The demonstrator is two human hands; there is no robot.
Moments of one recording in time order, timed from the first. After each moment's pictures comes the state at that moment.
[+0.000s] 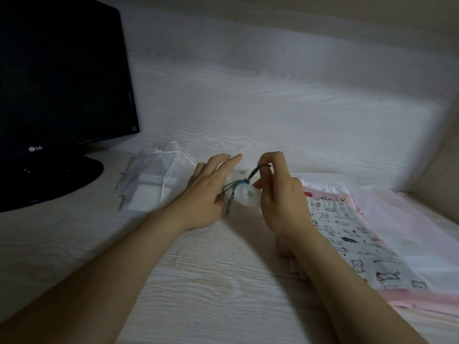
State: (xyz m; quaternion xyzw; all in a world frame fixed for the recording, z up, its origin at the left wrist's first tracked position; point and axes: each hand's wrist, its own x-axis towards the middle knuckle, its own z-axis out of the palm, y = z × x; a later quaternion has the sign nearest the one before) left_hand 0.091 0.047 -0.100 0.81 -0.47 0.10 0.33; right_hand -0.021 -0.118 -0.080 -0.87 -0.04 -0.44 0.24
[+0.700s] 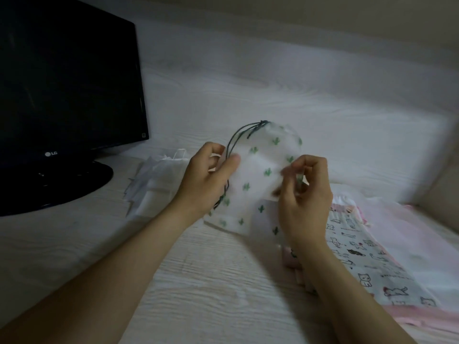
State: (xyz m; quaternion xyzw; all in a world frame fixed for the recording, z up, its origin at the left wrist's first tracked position) left_hand 0.074 0.046 -0.061 0.66 -0.32 0.08 0.68; right_hand -0.028 -0.110 -0.067 -0.71 0.00 -0.56 0.42
